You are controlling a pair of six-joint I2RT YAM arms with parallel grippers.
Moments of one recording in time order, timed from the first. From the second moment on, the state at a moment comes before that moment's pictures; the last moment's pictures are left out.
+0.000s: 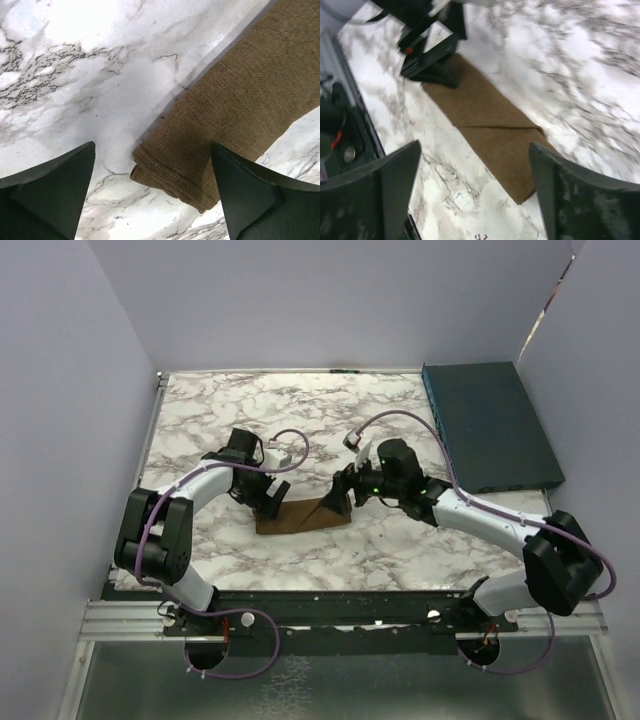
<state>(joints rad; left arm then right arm) -0.26 1.60 0.93 -0.54 0.31 0.38 0.73 1.44 0.83 0.15 -0.45 0.19</state>
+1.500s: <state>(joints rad) -0.19 1.46 1.36 -0.68 0.20 0.42 0.48 1.72 0.98 -0.30 0.24 0.27</state>
